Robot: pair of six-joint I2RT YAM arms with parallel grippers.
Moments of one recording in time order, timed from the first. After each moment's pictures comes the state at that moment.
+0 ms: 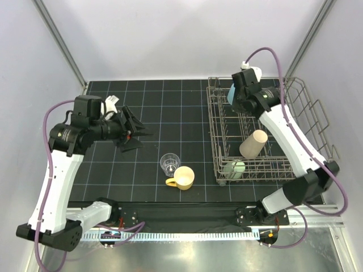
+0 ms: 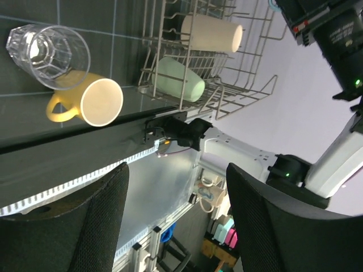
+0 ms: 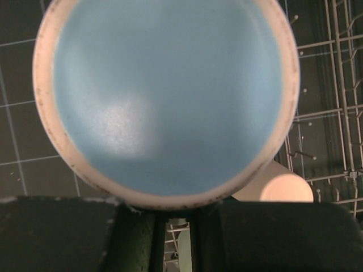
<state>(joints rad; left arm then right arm) -0.25 1.07 1.49 -1.18 0.61 -0.91 0.42 1.47 1.66 -0.99 0.39 0.45</state>
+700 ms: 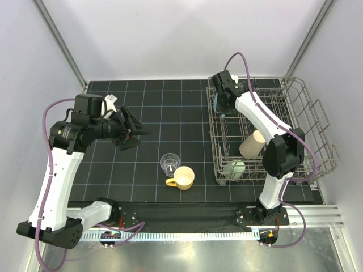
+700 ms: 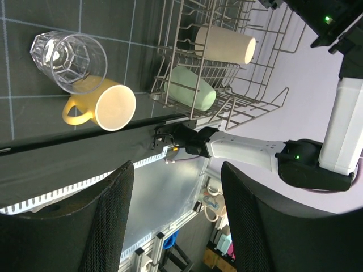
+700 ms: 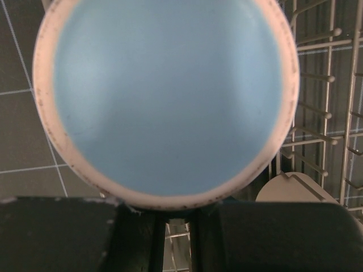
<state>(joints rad) -0.25 1.11 1.52 -1.22 0.54 -0.89 0.42 1.83 1.73 -0.94 0.32 0.47</state>
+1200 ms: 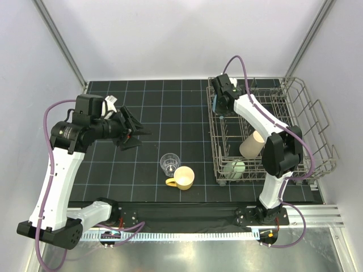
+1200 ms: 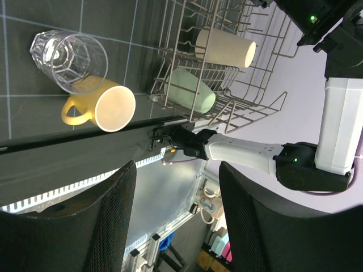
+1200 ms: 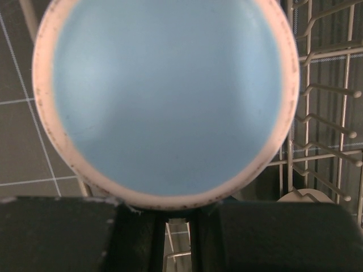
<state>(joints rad) -0.25 1.10 1.51 -1.20 0.53 -0.91 0.41 1.85 1.66 -0.84 0.31 0.47</state>
